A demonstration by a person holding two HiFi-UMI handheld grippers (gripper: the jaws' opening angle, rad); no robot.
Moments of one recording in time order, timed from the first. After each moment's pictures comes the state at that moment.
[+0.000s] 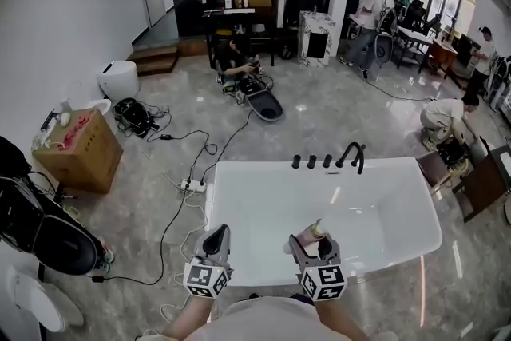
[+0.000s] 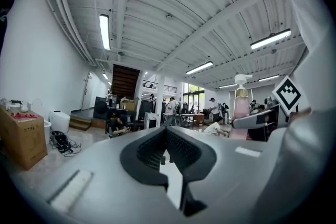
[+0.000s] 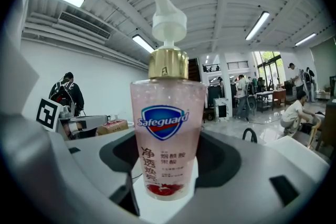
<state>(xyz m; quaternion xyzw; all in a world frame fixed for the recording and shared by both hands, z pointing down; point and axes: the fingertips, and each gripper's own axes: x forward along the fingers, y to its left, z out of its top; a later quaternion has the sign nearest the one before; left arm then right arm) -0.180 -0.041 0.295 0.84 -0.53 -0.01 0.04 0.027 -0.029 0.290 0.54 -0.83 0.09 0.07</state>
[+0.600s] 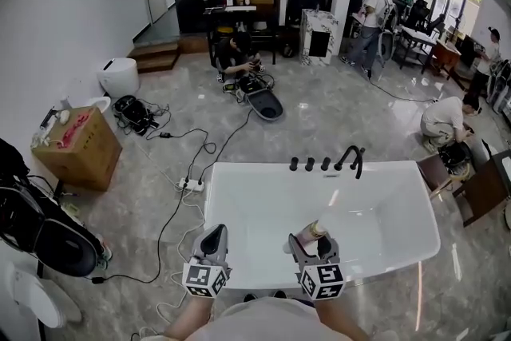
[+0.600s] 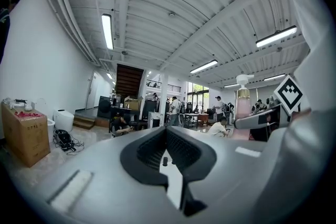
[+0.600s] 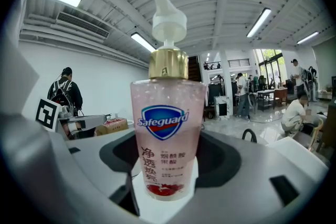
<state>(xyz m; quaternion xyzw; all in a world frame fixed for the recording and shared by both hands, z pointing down) -0.163 -0.064 0.301 0.83 -0.55 -0.01 0.05 0.050 -0.057 0.296 0.54 -0.83 0.10 0.08</state>
